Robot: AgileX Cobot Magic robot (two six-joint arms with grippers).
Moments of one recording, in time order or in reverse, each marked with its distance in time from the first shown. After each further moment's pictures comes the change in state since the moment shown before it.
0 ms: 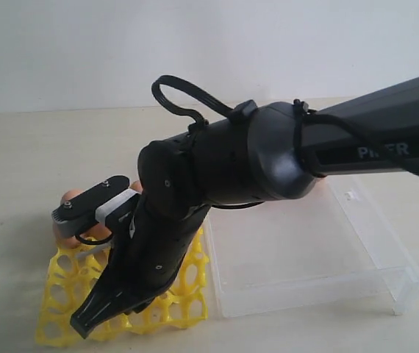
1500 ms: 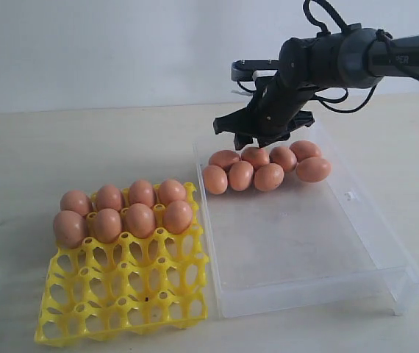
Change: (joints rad) left arm 0.000 0.000 0.000 0.000 0.000 0.000; right arm -0.589 0.286 -0.449 -0.162 -0.030 0.235
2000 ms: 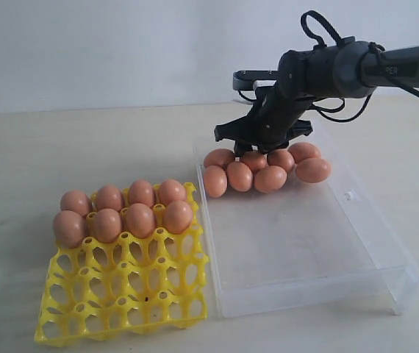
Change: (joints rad) left arm 0.000 0.000 0.000 0.000 0.000 0.000; right arm -0.009 0.051 -0.015 0.009 -0.013 -0.002
